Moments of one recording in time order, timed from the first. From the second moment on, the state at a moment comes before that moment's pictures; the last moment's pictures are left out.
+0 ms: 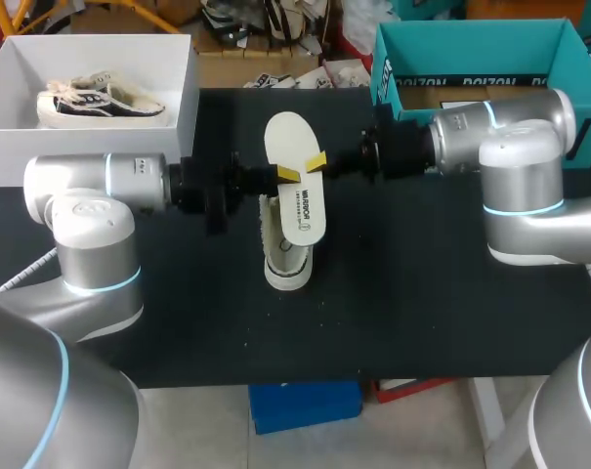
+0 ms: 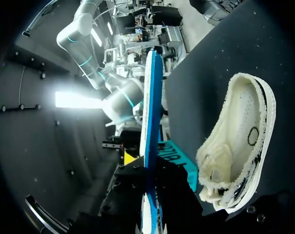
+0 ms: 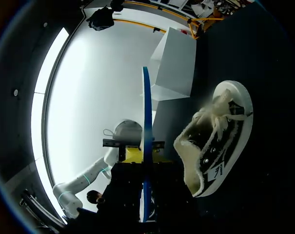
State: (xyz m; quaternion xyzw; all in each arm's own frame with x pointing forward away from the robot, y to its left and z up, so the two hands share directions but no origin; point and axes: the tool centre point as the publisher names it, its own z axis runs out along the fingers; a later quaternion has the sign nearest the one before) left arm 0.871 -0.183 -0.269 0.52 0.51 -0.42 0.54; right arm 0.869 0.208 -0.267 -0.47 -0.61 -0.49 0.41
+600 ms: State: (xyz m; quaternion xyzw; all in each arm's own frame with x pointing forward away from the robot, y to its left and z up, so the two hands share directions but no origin) left arm 0.828 -0.183 -0.272 0.52 0.56 -0.49 0.41; right arm 0.856 0.168 -0.276 -0.55 -0.60 -0.46 0.37
